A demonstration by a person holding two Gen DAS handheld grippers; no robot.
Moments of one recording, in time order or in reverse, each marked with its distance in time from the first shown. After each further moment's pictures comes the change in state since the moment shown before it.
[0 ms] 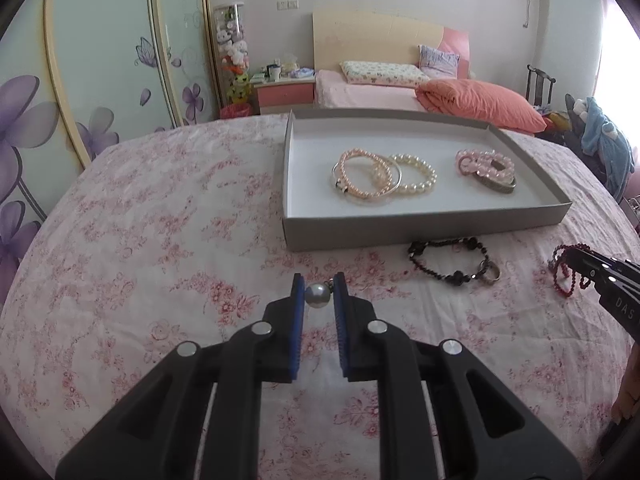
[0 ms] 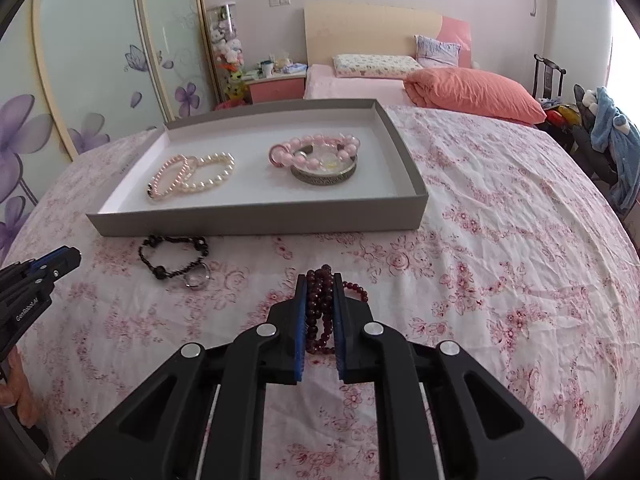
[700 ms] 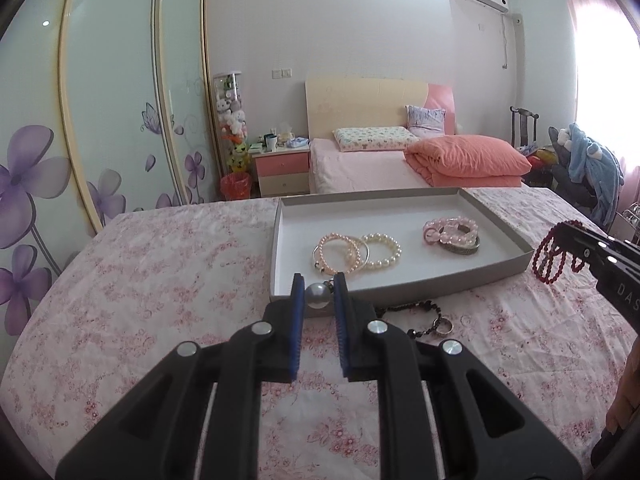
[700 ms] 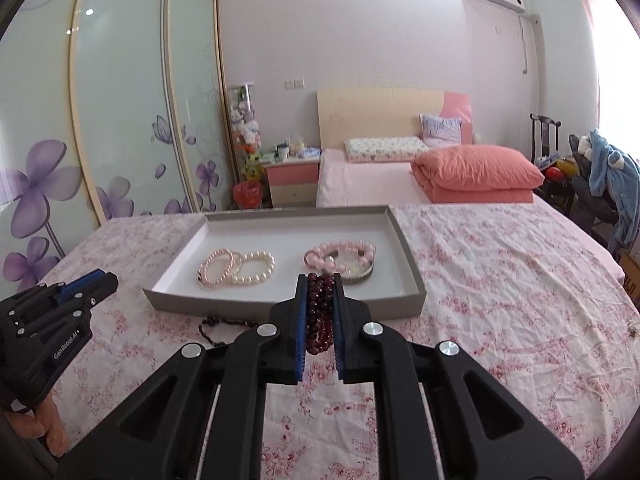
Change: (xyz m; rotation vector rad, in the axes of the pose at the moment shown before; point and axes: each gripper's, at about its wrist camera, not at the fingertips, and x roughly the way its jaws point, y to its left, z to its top) left arm -0.057 -0.024 0.012 0.038 -0.251 0.007; right arm -0.063 0.013 0.019 -0.008 -0.335 0.039
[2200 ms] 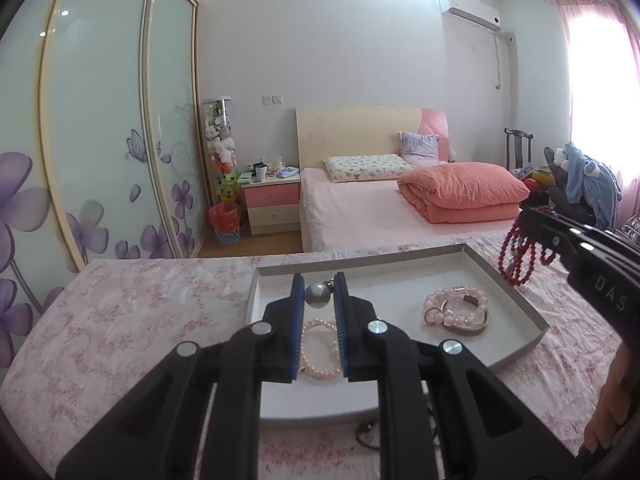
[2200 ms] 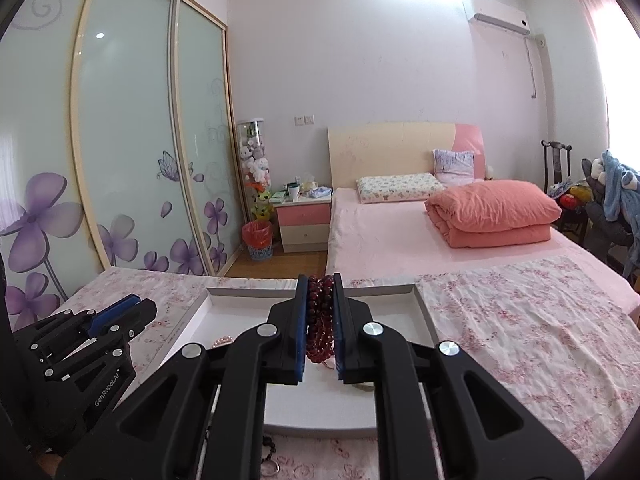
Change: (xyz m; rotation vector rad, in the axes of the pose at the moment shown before) left arm 0.069 -0.012 0.067 0.007 -0.090 -0.034; right arm 0.073 0.012 0.057 0.009 -0.078 0.043
